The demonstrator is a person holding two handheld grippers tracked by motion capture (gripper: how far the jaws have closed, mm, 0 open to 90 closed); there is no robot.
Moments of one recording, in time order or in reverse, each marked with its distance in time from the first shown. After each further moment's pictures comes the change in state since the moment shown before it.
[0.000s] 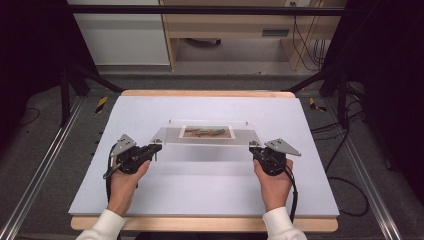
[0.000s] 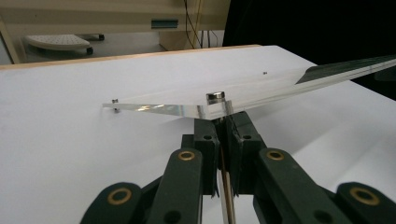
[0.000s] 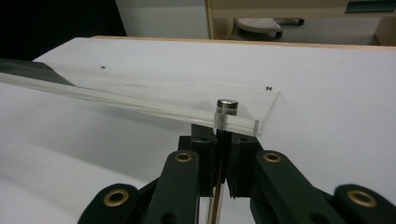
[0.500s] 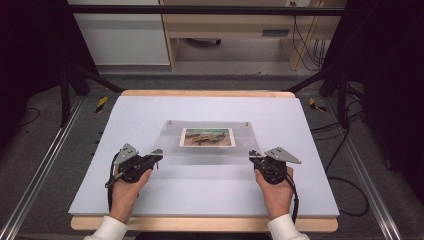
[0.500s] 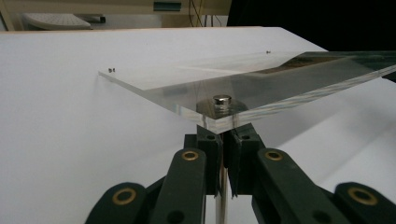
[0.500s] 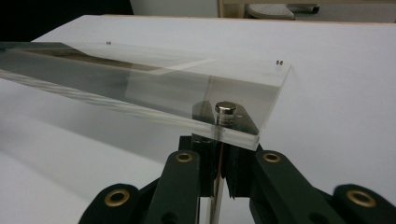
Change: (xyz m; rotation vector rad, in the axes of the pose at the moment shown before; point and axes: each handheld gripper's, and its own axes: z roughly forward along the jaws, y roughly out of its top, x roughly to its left) left arm -0.008 -0.023 -0.004 0.054 0.015 -0.025; right arm -0.004 -0.024 -0.004 0.041 0.040 -0.018
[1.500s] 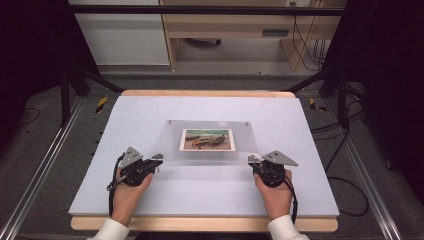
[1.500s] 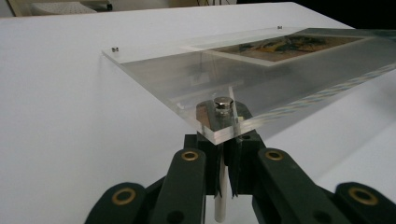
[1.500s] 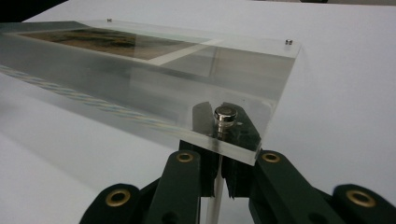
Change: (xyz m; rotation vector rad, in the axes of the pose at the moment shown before) left arm -0.004 -0.010 0.003 0.060 0.041 0.039; right arm -0.001 -0.013 0.005 0.044 0.014 -0.026
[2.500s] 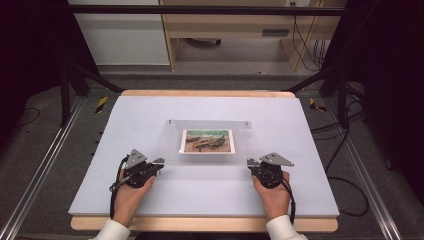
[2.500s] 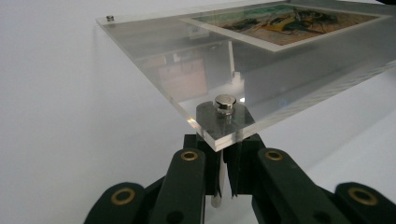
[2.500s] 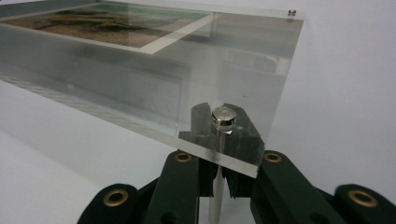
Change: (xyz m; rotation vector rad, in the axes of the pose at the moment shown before) left arm -0.002 -0.008 0.007 0.088 0.017 0.005; right arm 0.000 -0.010 0.010 0.063 -0.019 0.017
